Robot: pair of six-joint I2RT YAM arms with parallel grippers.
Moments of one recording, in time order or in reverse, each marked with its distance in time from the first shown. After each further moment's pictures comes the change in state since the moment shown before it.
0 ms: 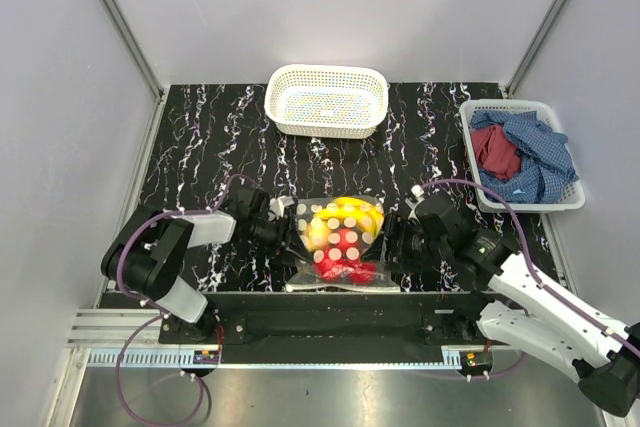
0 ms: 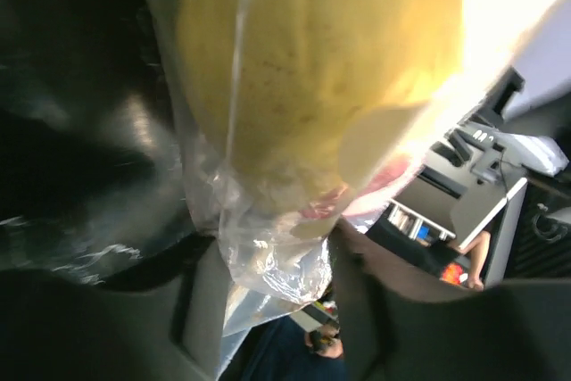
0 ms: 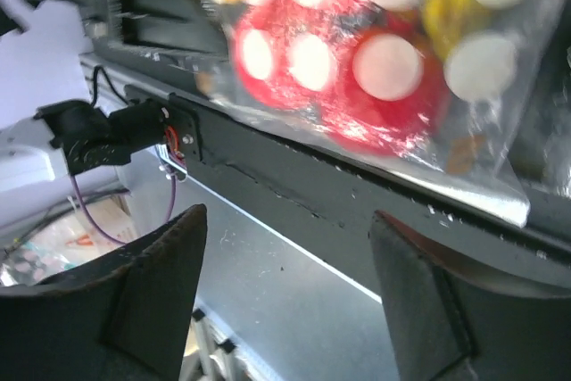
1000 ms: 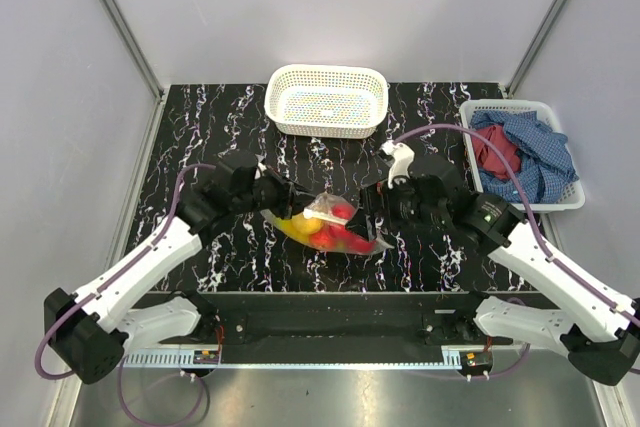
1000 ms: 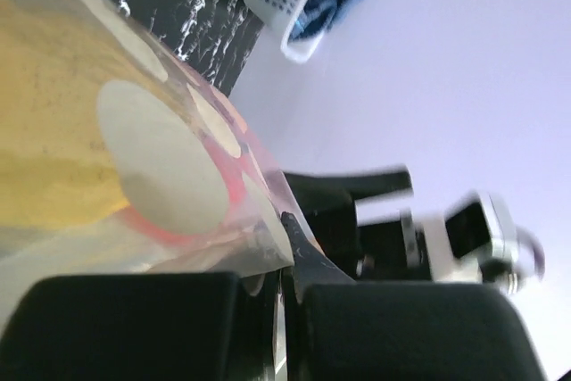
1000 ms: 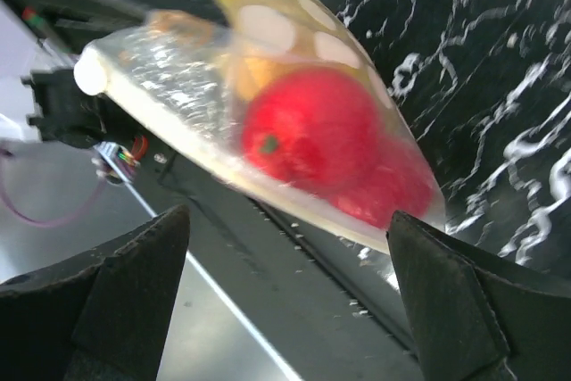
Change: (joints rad) left arm -0.226 -0.528 0.344 -0.237 -0.575 -0.975; right arm 0.060 0.178 0.388 -0.048 0.104 -0.458
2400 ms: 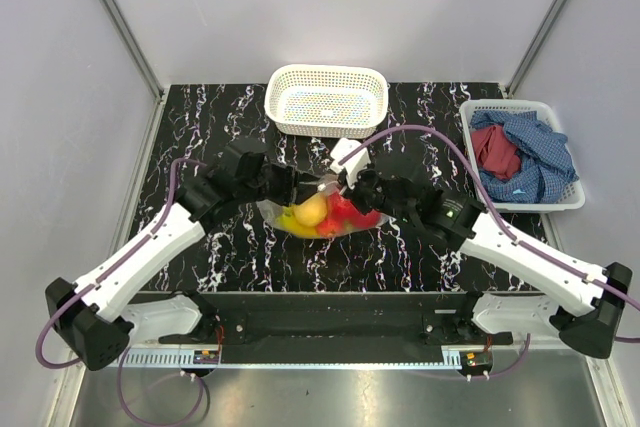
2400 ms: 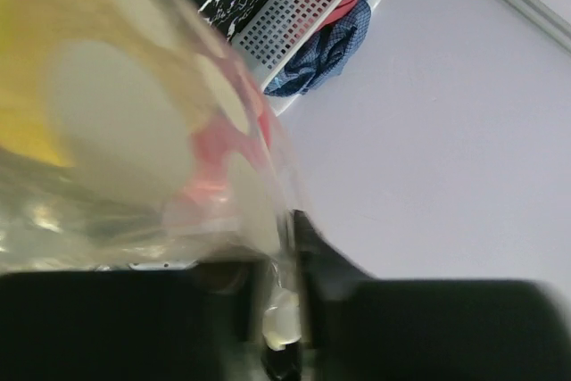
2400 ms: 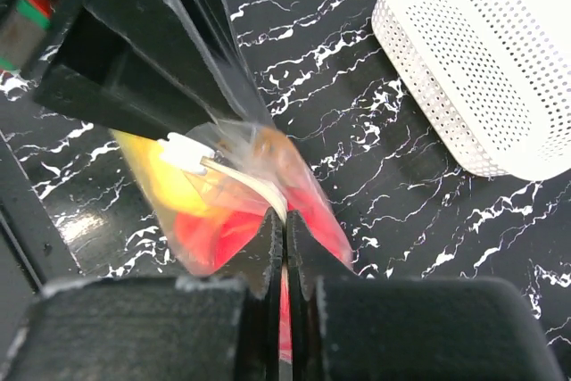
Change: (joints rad) left arm -0.037 0.105 0.220 -0.234 -0.174 -0.222; right arm 0.153 0.164 0.039 0.335 0.280 -0.692
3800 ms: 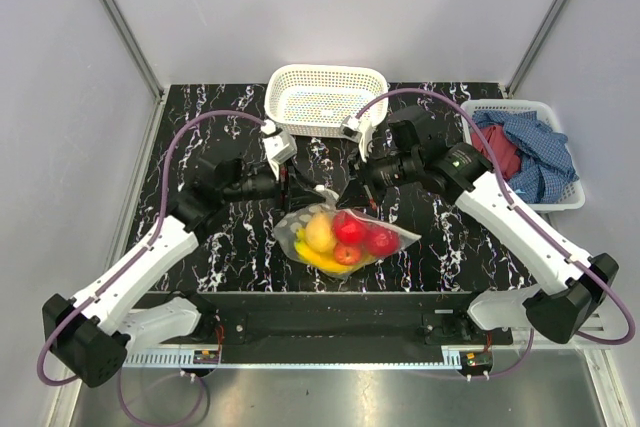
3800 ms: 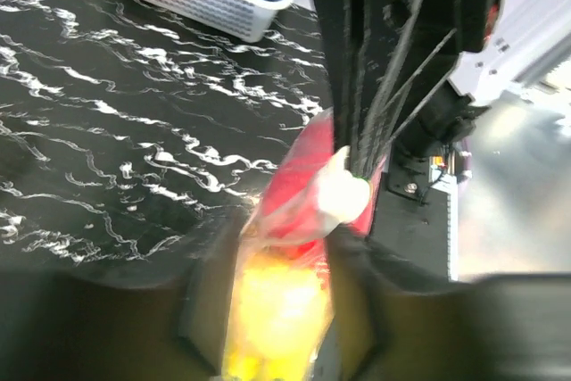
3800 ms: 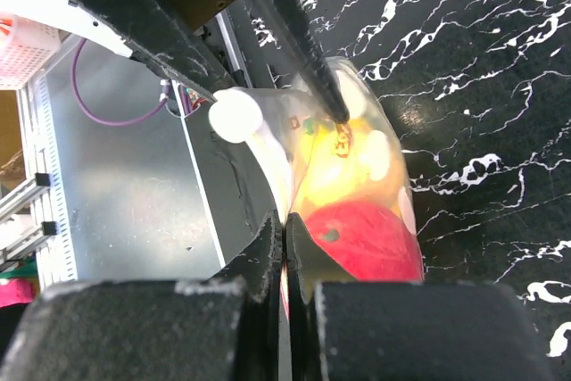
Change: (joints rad) left arm 0.093 -0.109 -0.178 0.470 0.542 1.801; right arm -0.280 0.161 0.272 -0.387 -0.790 0.273
